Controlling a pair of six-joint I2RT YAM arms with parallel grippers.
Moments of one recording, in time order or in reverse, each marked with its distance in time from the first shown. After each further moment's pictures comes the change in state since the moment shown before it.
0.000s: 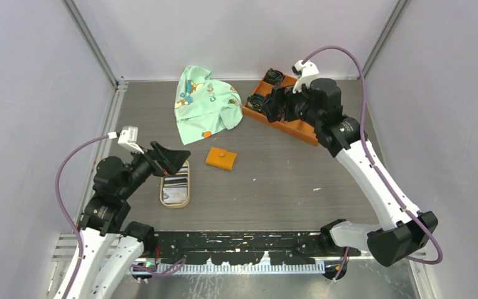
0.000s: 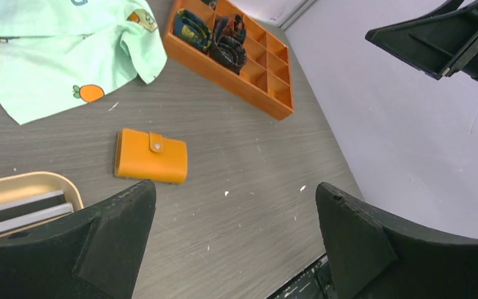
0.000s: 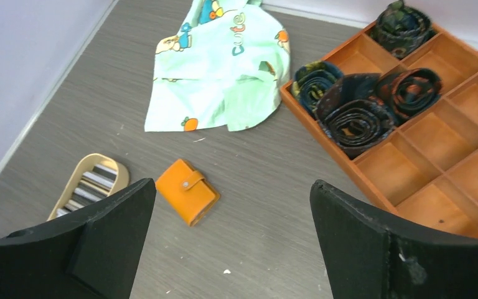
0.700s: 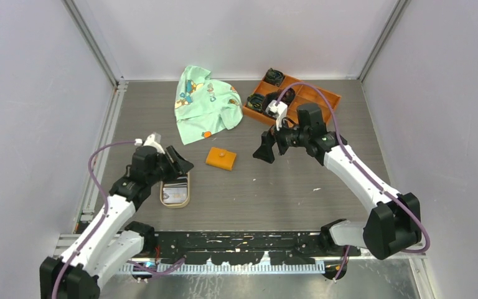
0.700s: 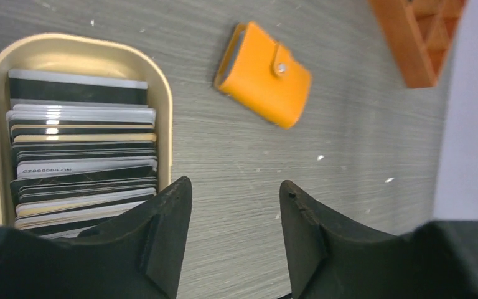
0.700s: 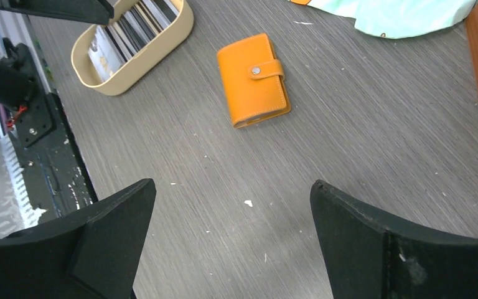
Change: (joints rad) left arm -0.006 0.263 -0.175 -0.007 -0.125 -0.113; right arm -0.053 0.047 -0.361 0.122 -0.597 -0.301
